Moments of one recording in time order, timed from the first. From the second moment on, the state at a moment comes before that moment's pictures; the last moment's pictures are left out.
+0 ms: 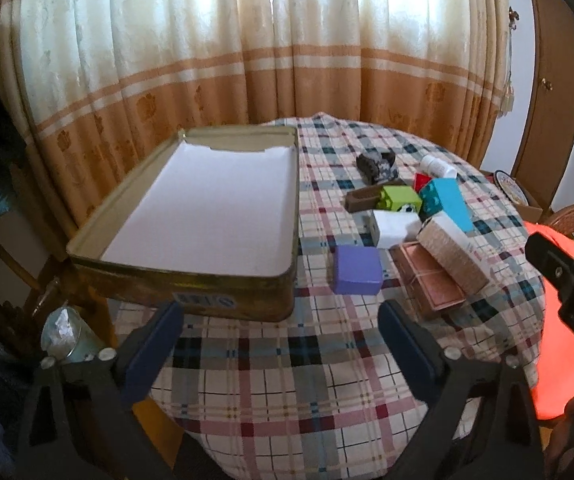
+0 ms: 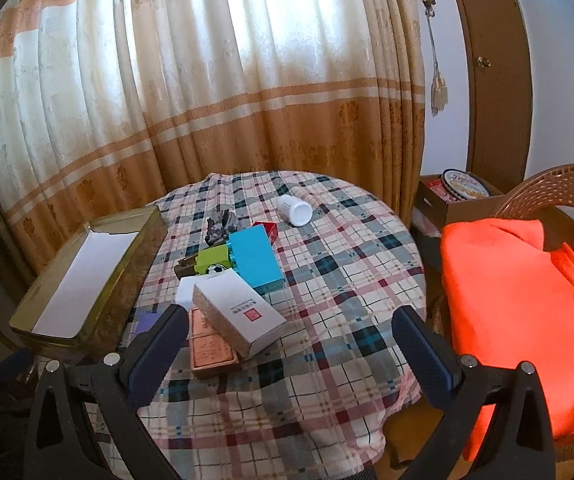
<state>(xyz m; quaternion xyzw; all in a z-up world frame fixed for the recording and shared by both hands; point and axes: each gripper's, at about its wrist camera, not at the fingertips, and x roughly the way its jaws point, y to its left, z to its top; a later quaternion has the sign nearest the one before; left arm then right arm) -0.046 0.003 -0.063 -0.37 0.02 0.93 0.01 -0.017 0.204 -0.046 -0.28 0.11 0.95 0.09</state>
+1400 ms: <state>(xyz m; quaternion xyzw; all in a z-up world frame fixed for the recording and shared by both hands) -0.087 0.092 -0.055 -0.39 0.05 0.92 0.07 -0.059 0.266 -0.046 -0.30 0.15 0.94 0.02</state>
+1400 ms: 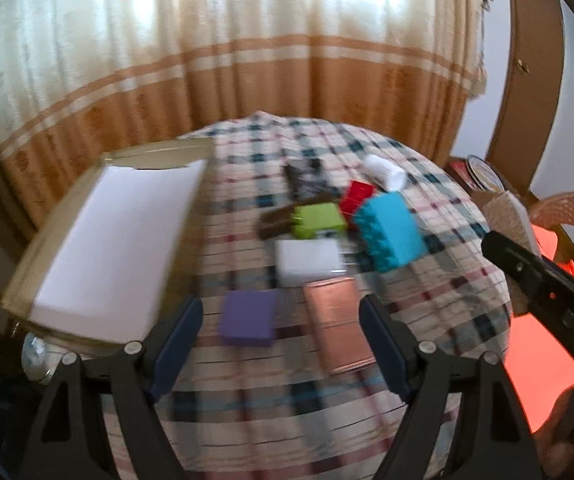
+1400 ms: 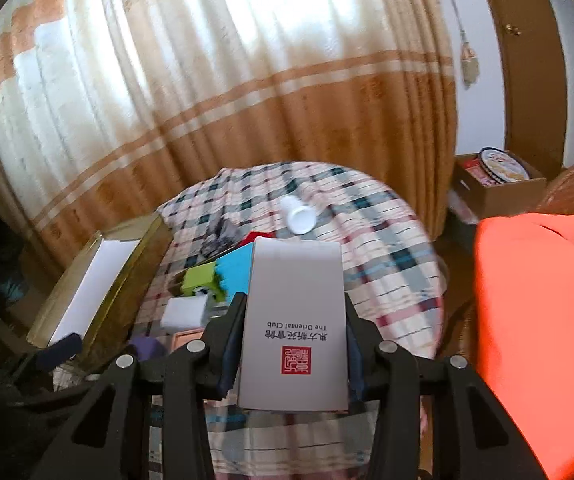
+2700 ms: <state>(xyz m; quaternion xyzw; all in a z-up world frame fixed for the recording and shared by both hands) -0.091 0.096 -0.054 -0.41 0.00 0.90 0.13 -0.031 0.255 -0.032 -0.29 0.15 0.94 0.05</state>
